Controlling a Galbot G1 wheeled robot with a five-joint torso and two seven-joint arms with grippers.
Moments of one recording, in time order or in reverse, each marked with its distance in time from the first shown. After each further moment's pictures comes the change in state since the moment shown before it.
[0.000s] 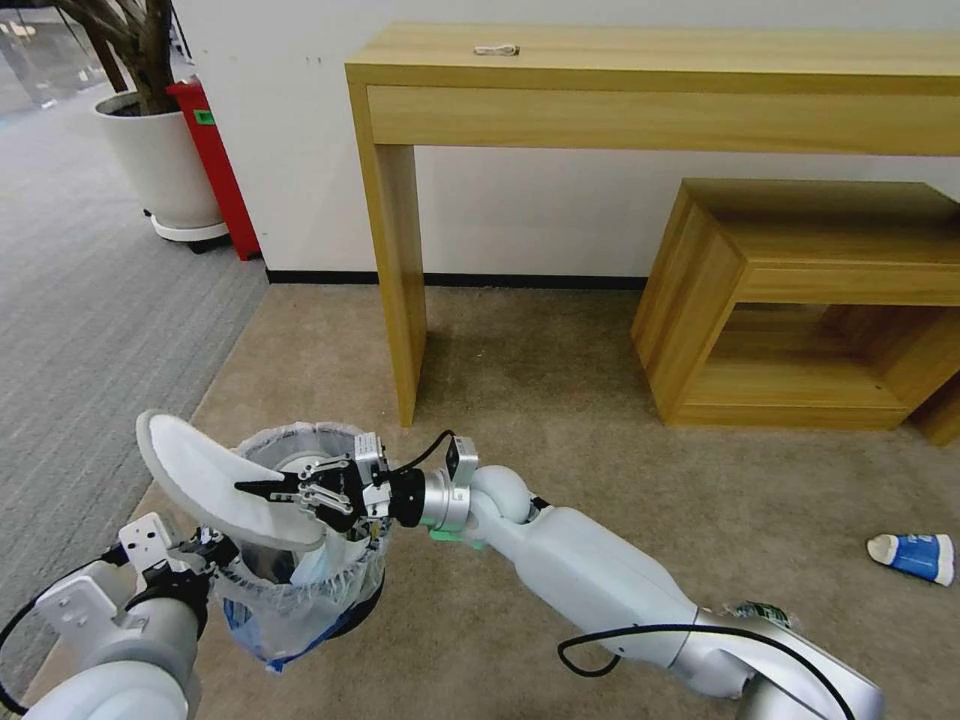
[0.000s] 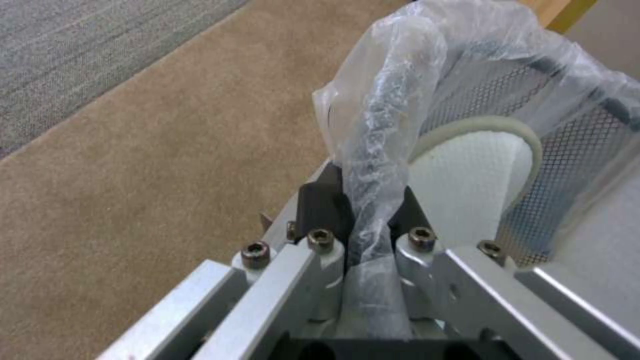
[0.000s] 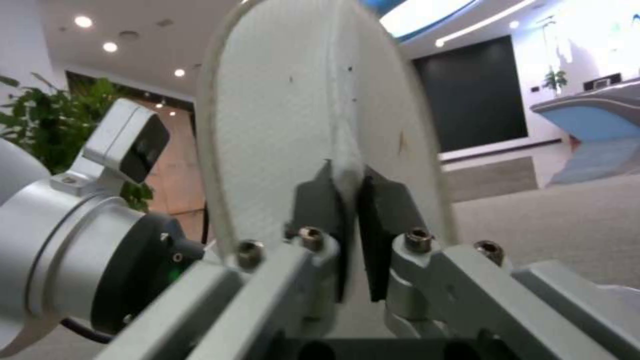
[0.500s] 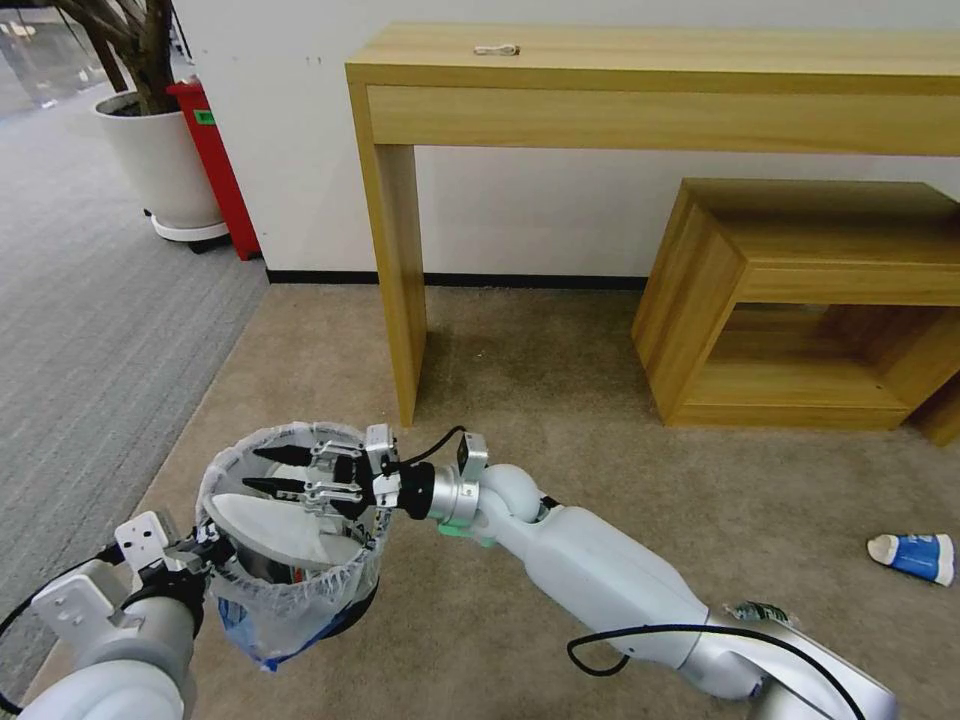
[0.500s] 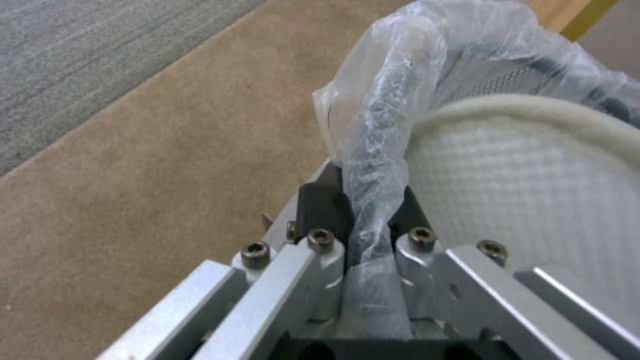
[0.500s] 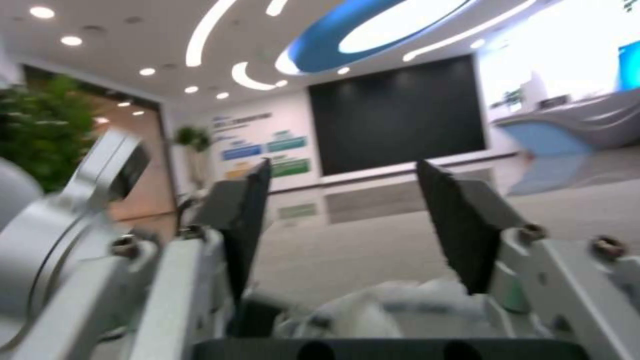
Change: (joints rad) left arm -0.001 0.013 -0.016 0.006 -0.005 0.000 0.000; right arm -0.007 -0.033 0.031 0.017 -0.006 0.008 0.008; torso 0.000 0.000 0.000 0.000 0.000
